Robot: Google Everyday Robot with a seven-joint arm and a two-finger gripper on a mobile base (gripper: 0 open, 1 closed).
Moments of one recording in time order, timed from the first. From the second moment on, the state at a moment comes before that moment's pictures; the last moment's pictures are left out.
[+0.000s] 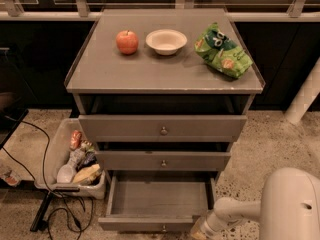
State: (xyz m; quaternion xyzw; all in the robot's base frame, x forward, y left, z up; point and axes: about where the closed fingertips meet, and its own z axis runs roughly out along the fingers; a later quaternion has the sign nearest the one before) arm 0.418 -0.177 0.167 -0.53 0.82 0.19 0.11
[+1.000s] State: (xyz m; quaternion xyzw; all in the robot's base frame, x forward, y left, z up) arm 0.436 -0.170 0.159 -0.53 0.82 0.19 0.14
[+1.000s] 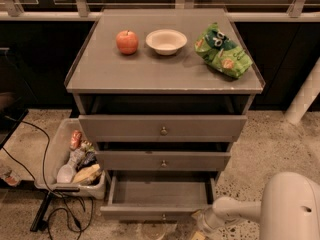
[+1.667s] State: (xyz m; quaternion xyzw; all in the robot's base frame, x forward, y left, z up) arm 0.497 -0.170 0.151 -0.52 0.82 0.17 0.18
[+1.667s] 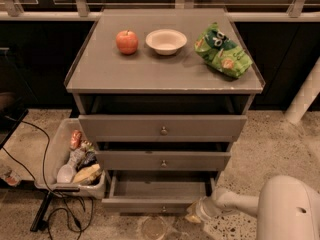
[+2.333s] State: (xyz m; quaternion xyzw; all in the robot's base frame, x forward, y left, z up) arm 0.541 -0.178 0.163 -0.52 0.82 0.14 0.20
